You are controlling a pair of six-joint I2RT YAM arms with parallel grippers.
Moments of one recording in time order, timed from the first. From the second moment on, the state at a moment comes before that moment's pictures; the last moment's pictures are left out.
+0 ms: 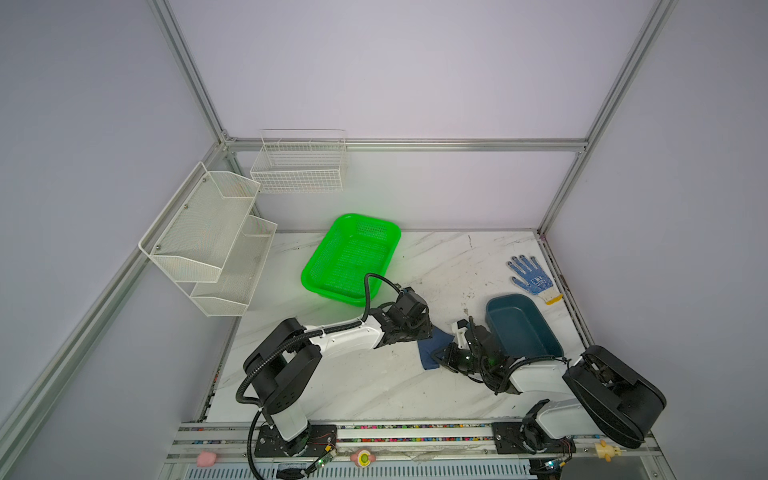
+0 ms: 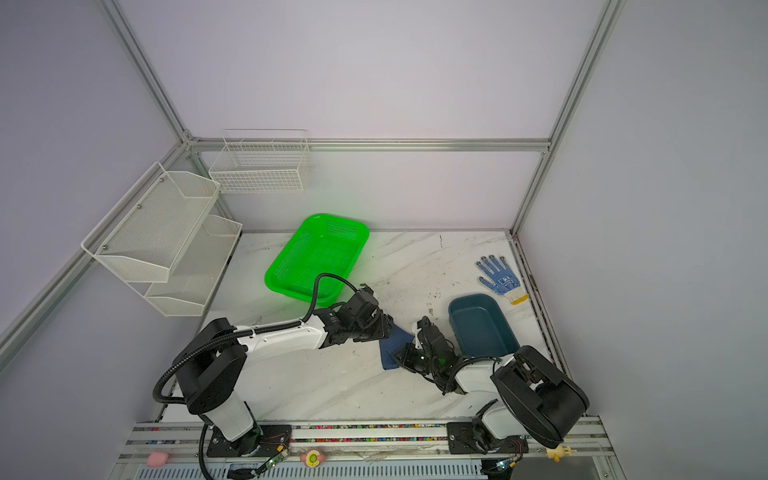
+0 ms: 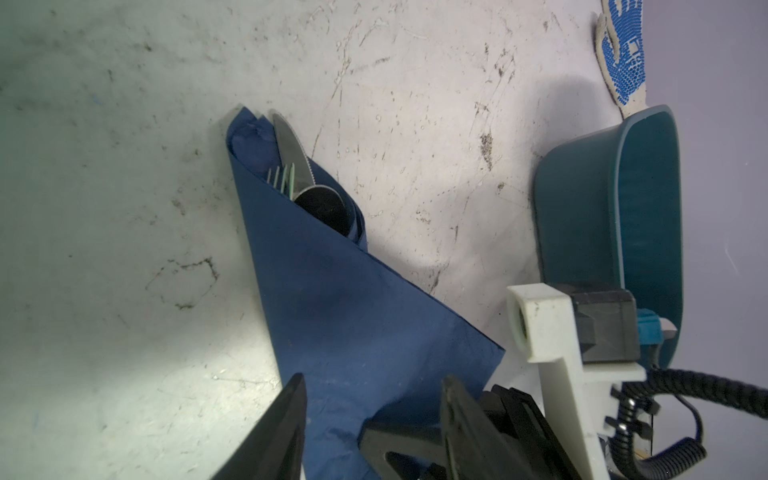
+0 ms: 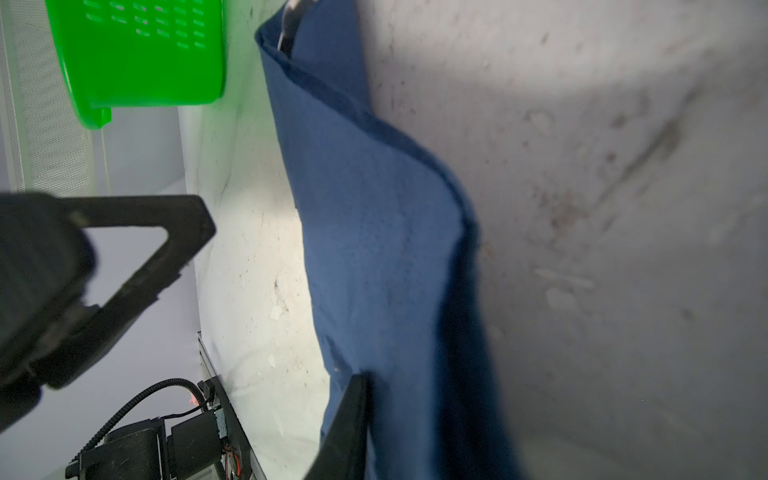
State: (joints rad) left arm -0.86 1.71 1.06 -0.23 0.04 -0.92; right arm 0.68 1.40 0.26 0.46 -0.34 1.05
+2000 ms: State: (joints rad) left arm -0.82 1.66 0.85 -0.16 0.13 -1.02; right arm 0.60 1.53 0.34 0.49 -0.49 1.02
